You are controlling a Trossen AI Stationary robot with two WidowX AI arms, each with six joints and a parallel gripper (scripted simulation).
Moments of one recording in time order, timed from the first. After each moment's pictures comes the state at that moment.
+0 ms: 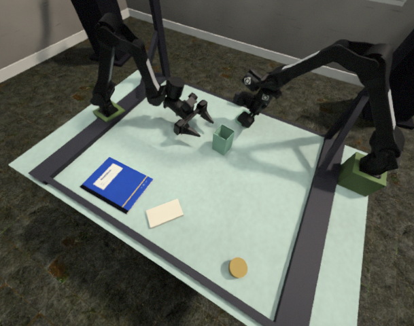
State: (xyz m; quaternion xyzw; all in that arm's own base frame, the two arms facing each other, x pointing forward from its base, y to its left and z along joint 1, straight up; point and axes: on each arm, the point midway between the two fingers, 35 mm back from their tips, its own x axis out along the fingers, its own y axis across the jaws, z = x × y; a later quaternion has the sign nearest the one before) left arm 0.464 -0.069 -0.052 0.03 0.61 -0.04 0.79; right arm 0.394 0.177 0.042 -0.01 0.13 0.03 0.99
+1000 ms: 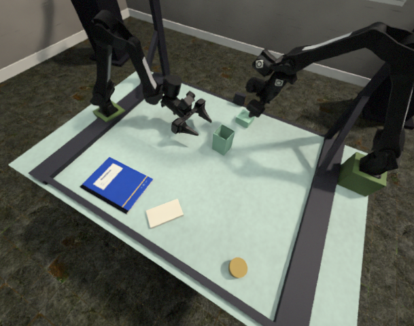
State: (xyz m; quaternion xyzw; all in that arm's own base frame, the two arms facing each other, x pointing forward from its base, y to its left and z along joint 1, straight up) left arm 0.441 -0.064 0.021 0.03 0.60 -0.04 0.80; right arm 0.389 0.170 0.050 -0.01 0.13 0.03 0.99
